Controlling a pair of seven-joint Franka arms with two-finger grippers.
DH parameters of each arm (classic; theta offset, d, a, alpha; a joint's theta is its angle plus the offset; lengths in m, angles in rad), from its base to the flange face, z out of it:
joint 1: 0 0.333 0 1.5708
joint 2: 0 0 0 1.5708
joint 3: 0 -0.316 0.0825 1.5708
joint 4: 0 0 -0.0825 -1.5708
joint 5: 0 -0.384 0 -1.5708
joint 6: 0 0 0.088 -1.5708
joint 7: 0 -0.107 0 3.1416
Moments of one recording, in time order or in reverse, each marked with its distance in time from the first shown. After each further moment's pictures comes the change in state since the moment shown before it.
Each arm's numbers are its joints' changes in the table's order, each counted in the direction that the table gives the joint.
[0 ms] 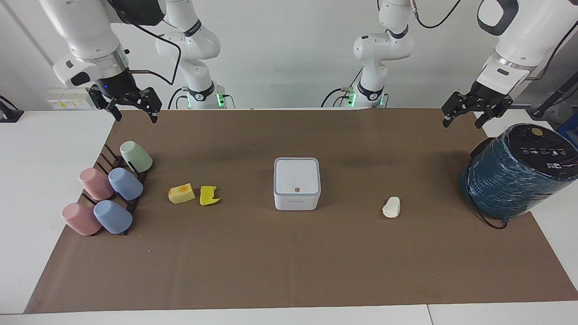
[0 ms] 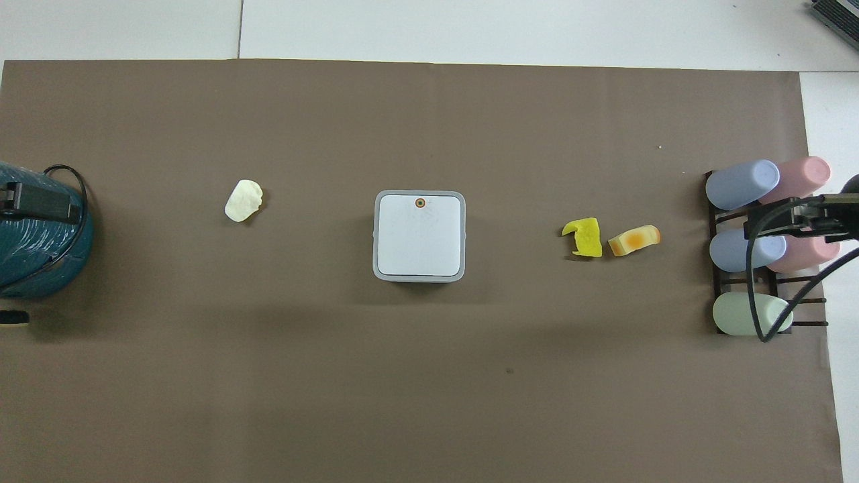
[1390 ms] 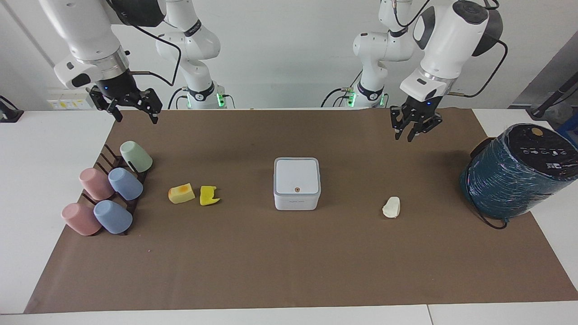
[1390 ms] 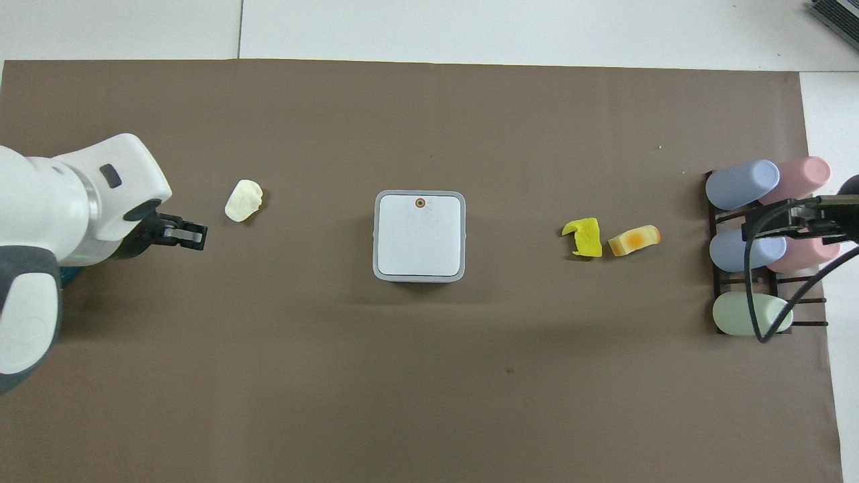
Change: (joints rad) left arm -0.264 0.096 0.032 0.287 0.000 0.294 0.058; right arm 0.000 0.000 0.000 0.007 -0.002 -0.001 0.000
